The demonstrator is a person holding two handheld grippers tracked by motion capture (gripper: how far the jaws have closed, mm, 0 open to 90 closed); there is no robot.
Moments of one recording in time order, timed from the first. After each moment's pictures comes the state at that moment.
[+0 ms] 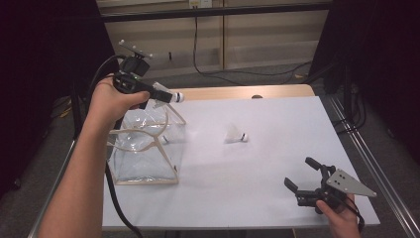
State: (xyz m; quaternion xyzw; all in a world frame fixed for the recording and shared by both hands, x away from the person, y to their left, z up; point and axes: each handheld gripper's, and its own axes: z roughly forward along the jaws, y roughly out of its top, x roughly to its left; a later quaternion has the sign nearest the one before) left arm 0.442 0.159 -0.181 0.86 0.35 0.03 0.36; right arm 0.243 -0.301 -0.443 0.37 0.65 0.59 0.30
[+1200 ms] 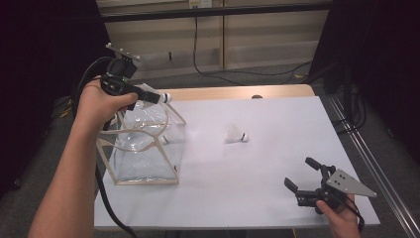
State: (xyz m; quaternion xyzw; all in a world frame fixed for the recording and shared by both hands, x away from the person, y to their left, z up) left arm 0.443 0.185 -0.184 0.86 0.37 0.05 0.35; right arm 0.243 -0.301 -0.443 0.37 0.65 0.59 0.30
